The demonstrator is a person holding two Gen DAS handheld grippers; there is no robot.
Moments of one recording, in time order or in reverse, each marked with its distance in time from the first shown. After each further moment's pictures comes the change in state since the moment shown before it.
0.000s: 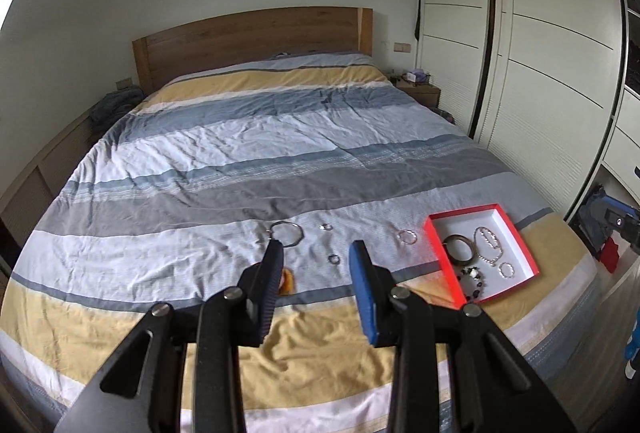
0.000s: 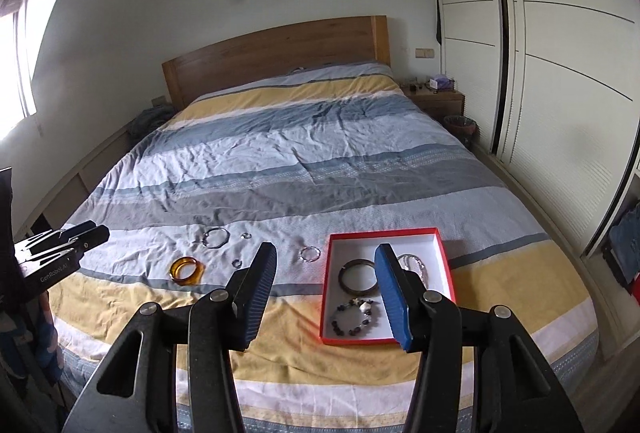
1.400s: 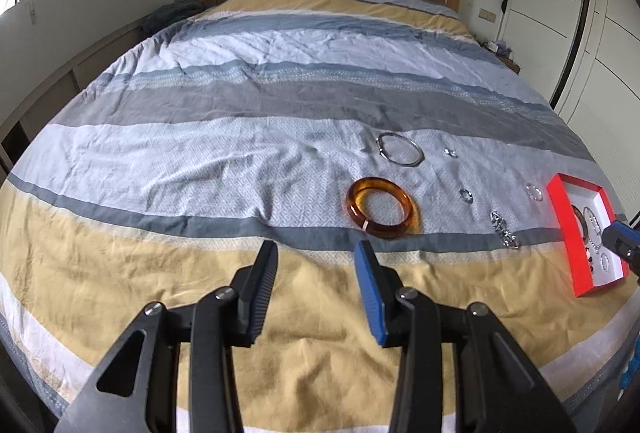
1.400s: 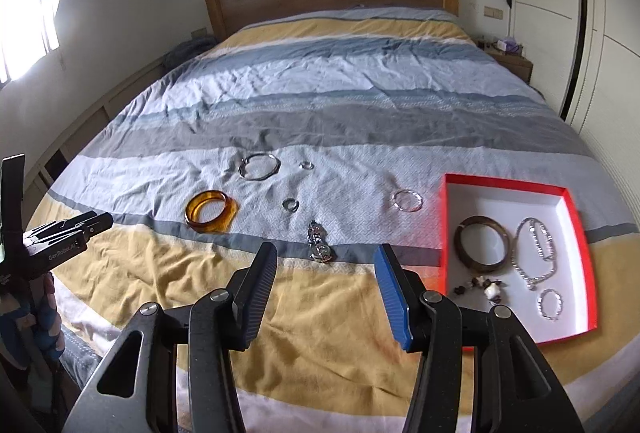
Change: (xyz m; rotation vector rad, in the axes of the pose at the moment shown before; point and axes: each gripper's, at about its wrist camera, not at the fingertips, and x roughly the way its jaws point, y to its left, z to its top) left arm 0.152 0.115 -0.105 -0.203 0.214 0.136; right arm 0.177 0.097 -0.069 -0.127 0.211 0.138
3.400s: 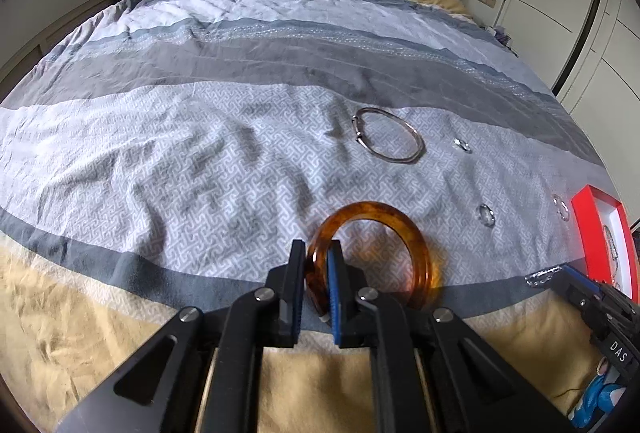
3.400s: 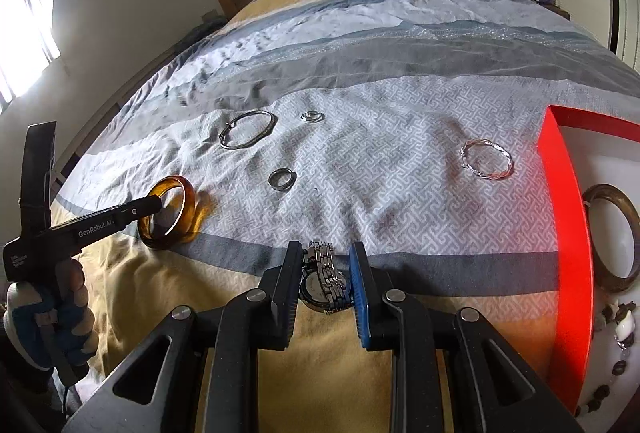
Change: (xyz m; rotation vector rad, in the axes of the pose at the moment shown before) left arm 0.113 -0.035 0.021 -0.028 0.085 -0.075; right arm 0.134 -0.019 -0.010 0.076 0.074 0.161
